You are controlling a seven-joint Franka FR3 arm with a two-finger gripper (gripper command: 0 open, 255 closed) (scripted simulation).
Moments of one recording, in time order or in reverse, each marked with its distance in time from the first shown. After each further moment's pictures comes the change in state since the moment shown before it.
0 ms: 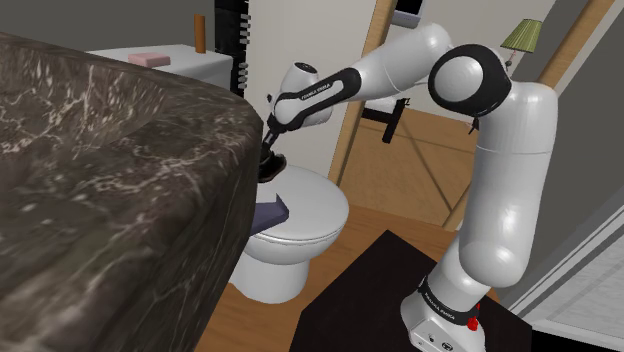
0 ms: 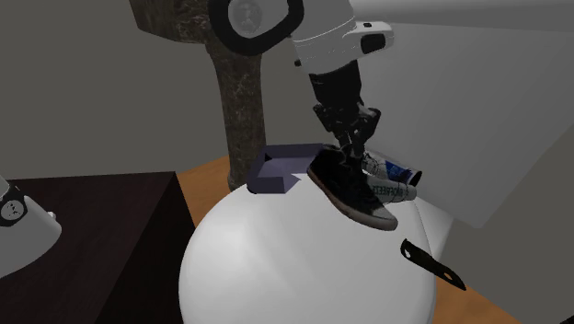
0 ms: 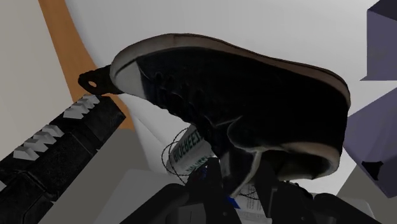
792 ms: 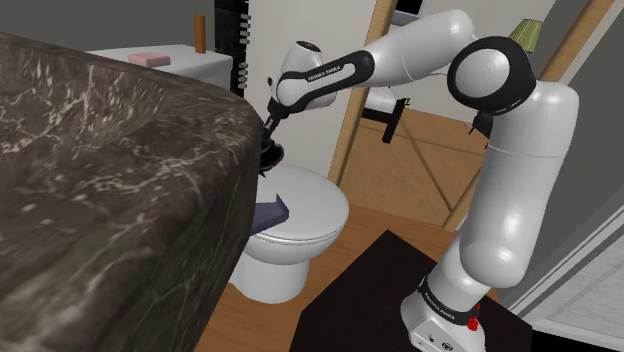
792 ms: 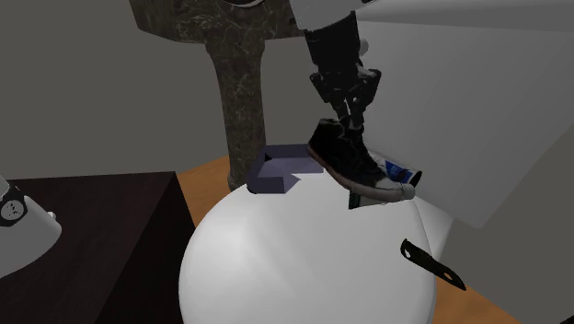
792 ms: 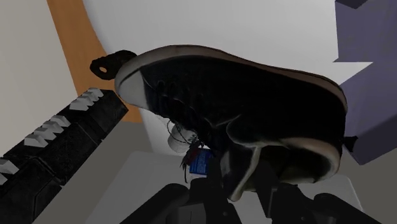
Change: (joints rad) arm 0.019 -0.092 0.000 0.019 -0.017 -0.110 0.032
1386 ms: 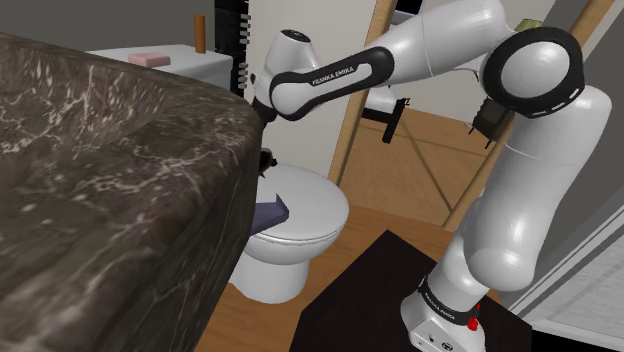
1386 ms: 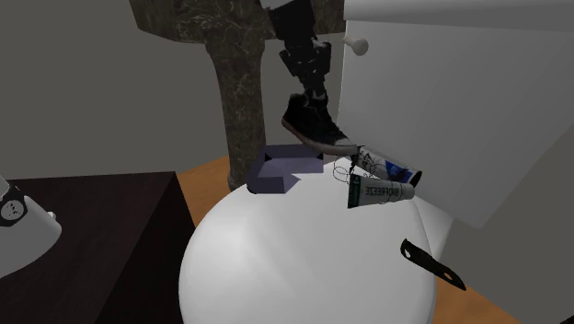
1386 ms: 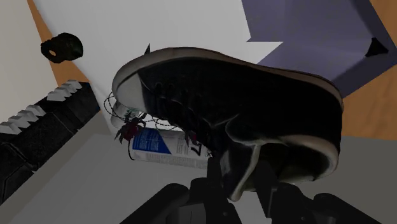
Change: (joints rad) arm 0.134 -0.128 0.039 -0.111 -0.113 -0.025 0.247
